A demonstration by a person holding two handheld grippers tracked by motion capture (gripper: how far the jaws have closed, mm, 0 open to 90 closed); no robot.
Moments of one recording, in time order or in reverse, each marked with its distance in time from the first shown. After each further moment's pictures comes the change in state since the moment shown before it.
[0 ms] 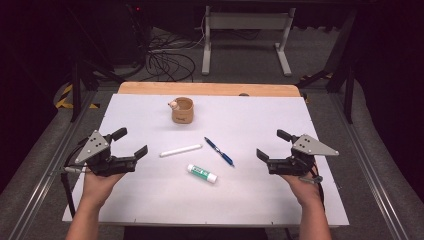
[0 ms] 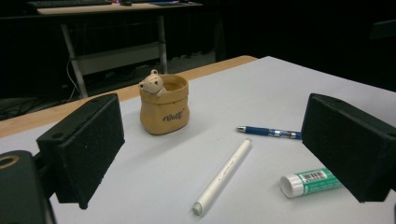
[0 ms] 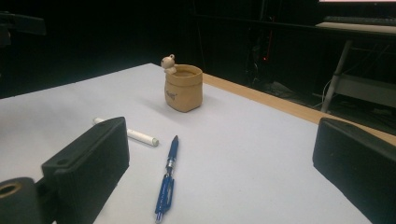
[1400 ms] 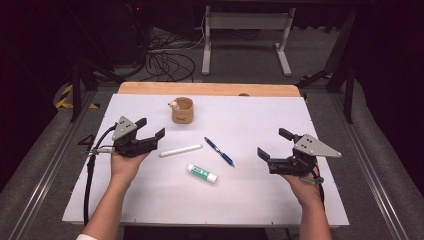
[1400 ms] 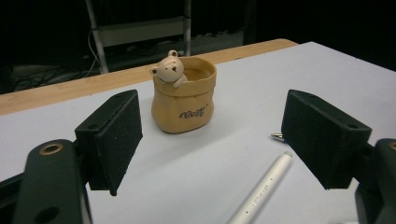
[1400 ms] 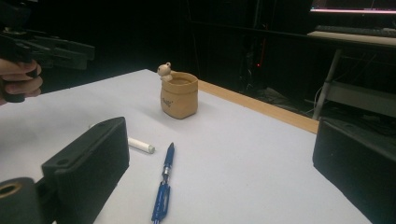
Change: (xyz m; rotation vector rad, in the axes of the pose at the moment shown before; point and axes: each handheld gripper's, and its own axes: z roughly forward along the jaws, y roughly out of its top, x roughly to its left) left arm 0.007 0.001 0.079 0.096 0.122 -0.069; right arm 0.003 0.006 -0.004 -0.021 -0.026 -0.014
